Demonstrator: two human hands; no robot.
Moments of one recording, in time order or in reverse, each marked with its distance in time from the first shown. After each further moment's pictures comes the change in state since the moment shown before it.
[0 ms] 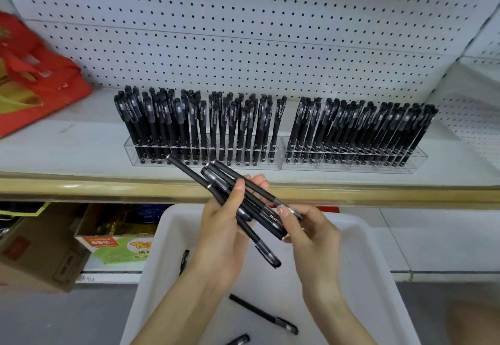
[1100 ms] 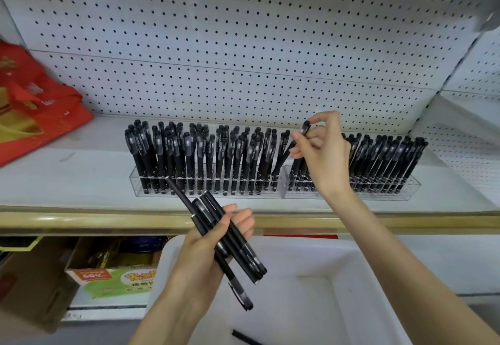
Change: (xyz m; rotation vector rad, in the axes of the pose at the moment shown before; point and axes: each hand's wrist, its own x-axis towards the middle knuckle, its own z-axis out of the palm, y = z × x) left_hand 0.013 0.036 -0.030 0.011 -0.050 -0.060; right_hand 0.150 -0.069 0.022 -0.320 -0.036 -0.558
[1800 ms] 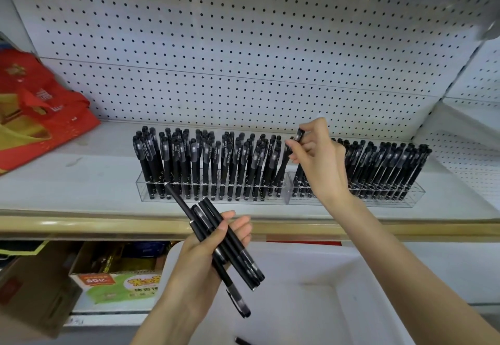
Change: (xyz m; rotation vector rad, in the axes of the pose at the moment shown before) left_hand 0.001 0.006 -0.011 -0.007 -0.001 -0.001; right_hand 0.000 -0.002 0.008 -0.211 -0.086 -0.114
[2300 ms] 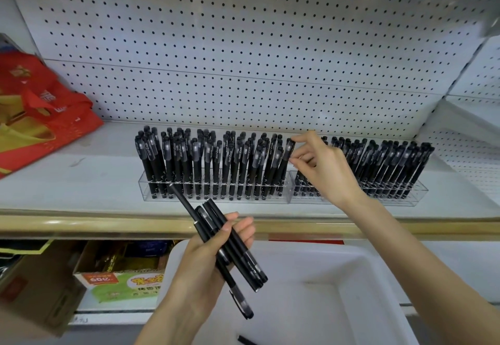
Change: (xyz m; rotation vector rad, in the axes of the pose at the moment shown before) left_hand -0.002 -0.002 0.003 0.013 0.014 -0.021; right_hand -0.001 0.020 -0.014 -0.221 -0.257 -0.111
